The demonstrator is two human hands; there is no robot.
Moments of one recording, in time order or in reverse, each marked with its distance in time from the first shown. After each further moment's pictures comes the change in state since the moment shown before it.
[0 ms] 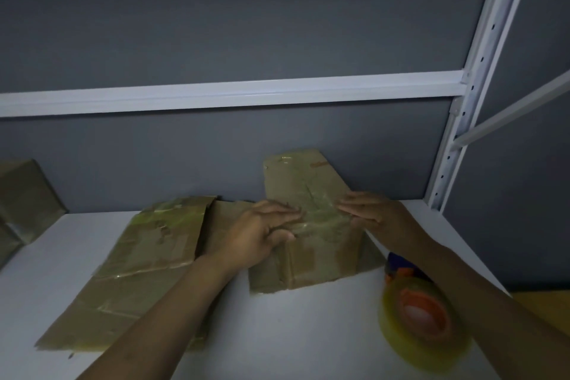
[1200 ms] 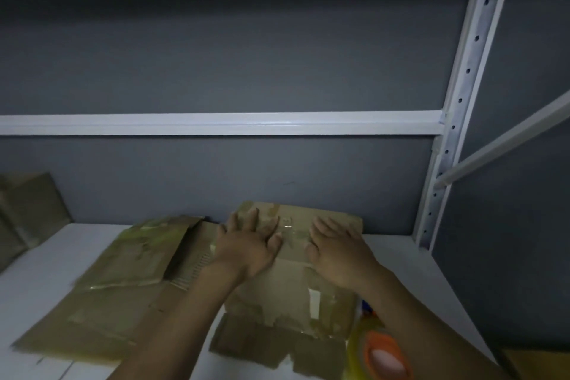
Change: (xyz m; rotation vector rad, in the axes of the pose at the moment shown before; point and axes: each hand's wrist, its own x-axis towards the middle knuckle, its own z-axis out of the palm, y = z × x) left_hand 0.054 0.055 0.026 0.549 -0.426 -0.725; right_hand 0.018 -0.036 -0.021 -0.448 -0.473 0.288
